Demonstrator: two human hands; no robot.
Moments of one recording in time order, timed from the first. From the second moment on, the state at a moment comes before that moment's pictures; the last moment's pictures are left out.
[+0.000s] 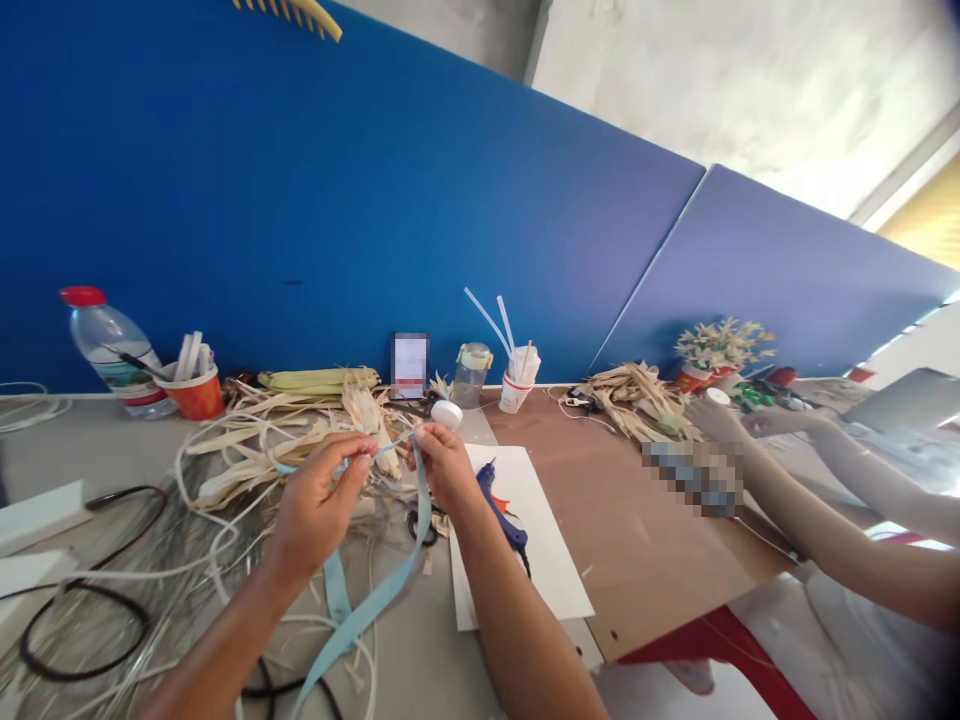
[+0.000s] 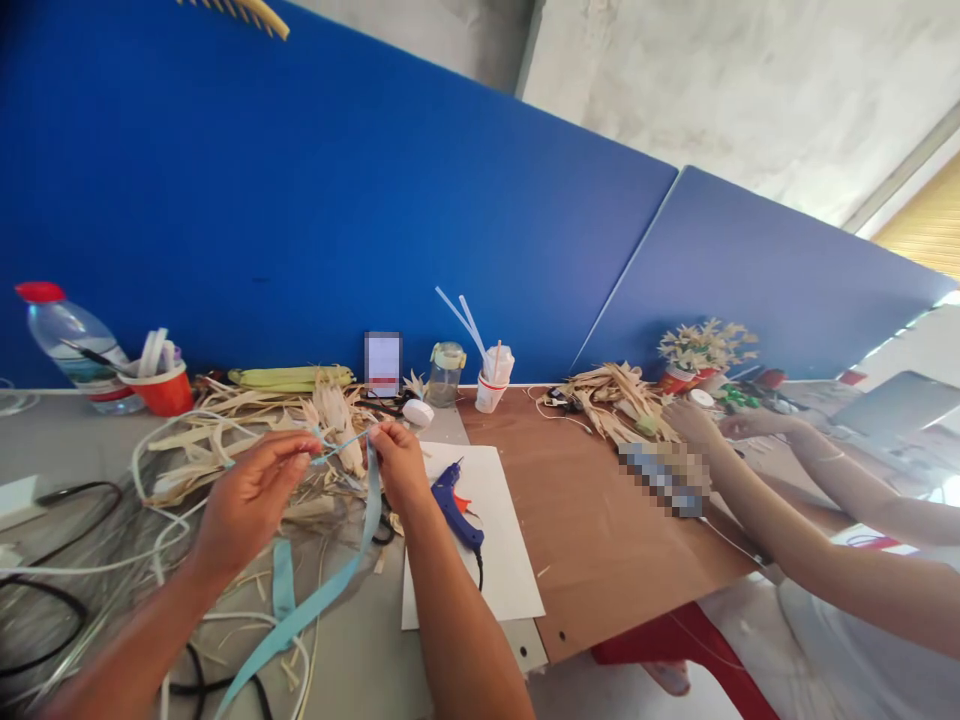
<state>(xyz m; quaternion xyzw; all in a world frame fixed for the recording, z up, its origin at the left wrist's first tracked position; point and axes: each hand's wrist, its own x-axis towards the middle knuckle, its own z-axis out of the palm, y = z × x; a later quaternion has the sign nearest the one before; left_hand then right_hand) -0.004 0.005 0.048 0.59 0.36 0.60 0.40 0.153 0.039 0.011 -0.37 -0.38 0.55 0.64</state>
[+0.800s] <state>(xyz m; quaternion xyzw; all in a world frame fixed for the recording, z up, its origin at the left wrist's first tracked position) -0.093 0.076 0.204 0.46 0.53 0.51 0.49 0.192 0.035 0.028 -0.21 -0.21 0.73 0.61</state>
